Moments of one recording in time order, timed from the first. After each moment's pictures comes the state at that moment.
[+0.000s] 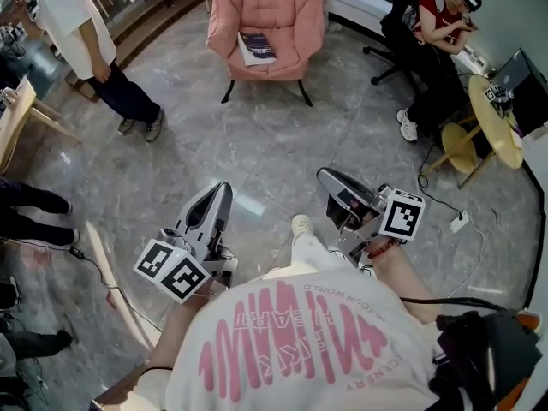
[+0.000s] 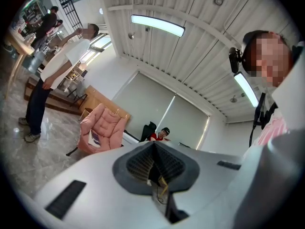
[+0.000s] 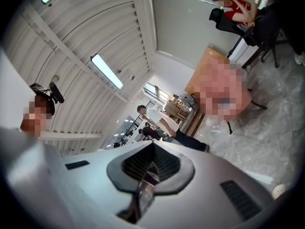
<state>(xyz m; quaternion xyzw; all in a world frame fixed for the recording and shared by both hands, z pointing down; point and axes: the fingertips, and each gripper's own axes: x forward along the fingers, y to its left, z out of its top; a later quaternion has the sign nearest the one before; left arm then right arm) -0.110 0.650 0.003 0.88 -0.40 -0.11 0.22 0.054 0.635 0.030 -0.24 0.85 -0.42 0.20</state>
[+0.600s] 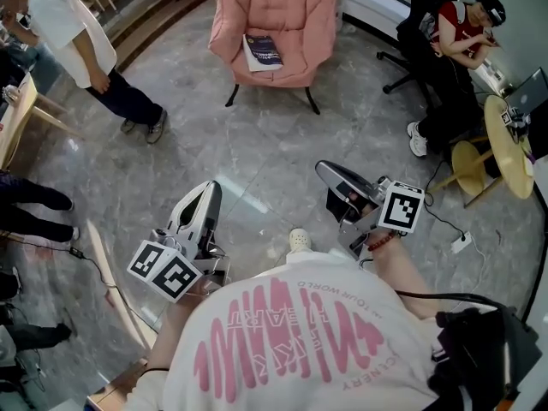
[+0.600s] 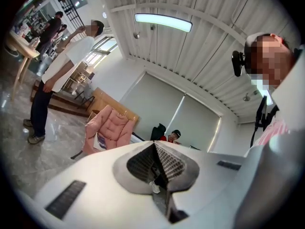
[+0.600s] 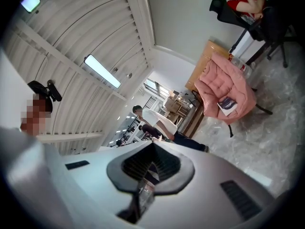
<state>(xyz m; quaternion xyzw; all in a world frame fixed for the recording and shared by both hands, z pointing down) -0.094 0.562 0.004 0.86 -0.45 -0.11 0.23 0.084 0.528 0.030 -0.21 0.86 -0.44 0.18</state>
